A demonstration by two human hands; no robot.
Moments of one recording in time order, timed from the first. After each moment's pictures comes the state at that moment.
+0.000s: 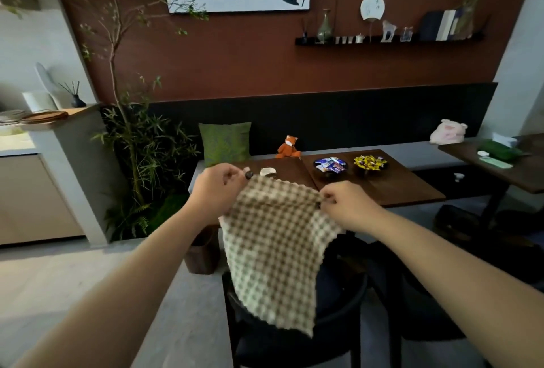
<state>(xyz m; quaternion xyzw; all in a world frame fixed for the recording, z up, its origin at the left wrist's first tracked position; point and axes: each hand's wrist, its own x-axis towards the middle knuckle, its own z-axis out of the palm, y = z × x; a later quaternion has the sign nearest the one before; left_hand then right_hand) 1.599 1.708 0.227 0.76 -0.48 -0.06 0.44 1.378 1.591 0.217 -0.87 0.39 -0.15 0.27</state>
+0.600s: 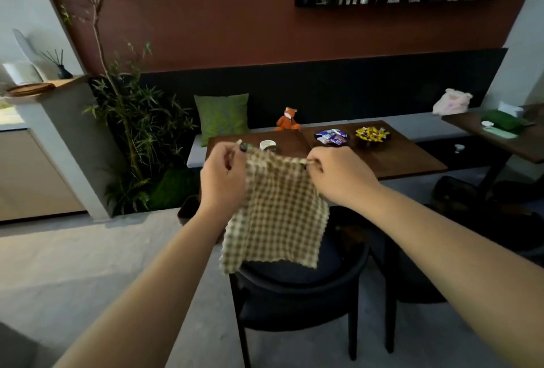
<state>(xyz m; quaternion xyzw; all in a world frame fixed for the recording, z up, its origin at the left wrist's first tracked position) 1.591 1.695 0.172 0.66 -0.43 0.00 0.62 1.407 1.603 0.207 -0.89 0.36 -0.26 0.10</state>
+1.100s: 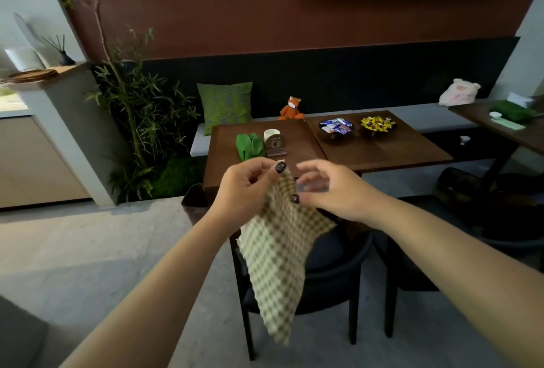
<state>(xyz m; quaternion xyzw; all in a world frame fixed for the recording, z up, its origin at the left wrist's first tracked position) 1.568 1.728 0.159 0.59 -0.55 -0.16 0.58 1.394 1.639 0.185 -0.84 0.32 -0.15 0.41</state>
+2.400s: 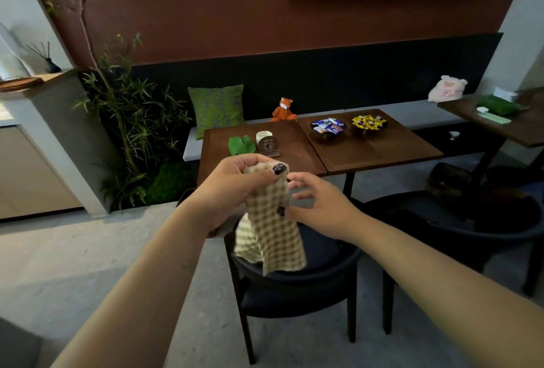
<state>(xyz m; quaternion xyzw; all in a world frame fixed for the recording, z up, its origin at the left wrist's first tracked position) 1.569 1.733 0.197 0.54 -0.47 -0.45 0.54 1.401 1.636 0.144 -0.81 0.30 -0.22 0.45</state>
